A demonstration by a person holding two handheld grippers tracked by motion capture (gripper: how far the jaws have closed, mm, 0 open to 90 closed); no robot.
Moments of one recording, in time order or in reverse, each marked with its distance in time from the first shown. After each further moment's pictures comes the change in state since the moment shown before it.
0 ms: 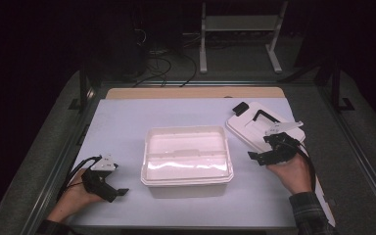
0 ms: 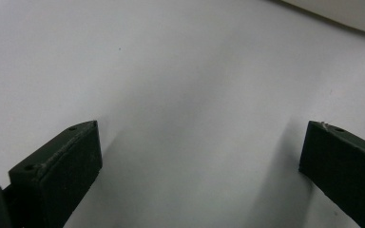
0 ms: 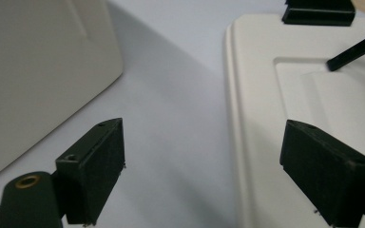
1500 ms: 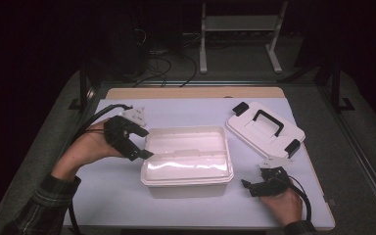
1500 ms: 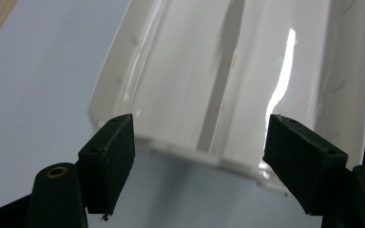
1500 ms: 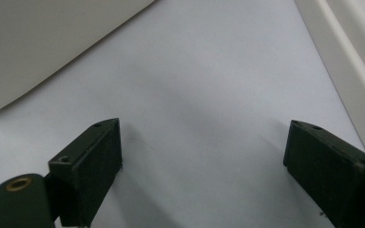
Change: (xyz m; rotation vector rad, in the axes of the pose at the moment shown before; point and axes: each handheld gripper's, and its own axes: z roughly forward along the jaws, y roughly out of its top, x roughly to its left) left arm -0.017 0.191 -0.065 0.120 -0.117 0.222; right arm 0.057 -0.074 0.022 -0.016 -0.020 0.051
